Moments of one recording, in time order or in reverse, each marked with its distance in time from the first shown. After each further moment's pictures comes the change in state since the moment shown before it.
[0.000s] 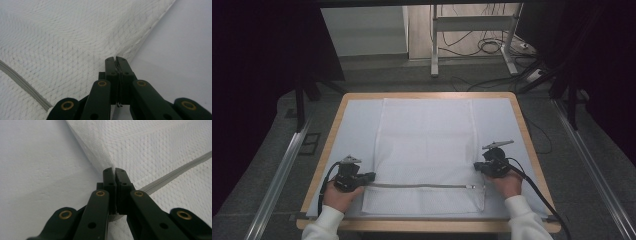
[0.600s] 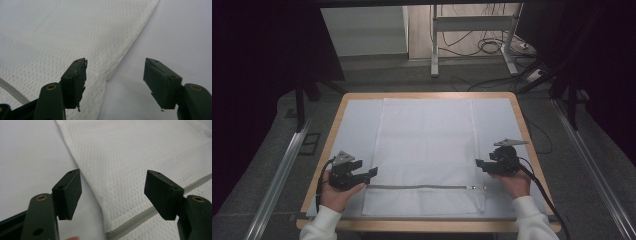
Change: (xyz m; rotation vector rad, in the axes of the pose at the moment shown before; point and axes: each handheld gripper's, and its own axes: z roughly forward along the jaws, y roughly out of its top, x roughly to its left) left arm -0.012 0.008 -0.025 -0.208 0.080 0.050; right arm -0.014 -0.003 -0.027 -0.167 -0.037 0.023
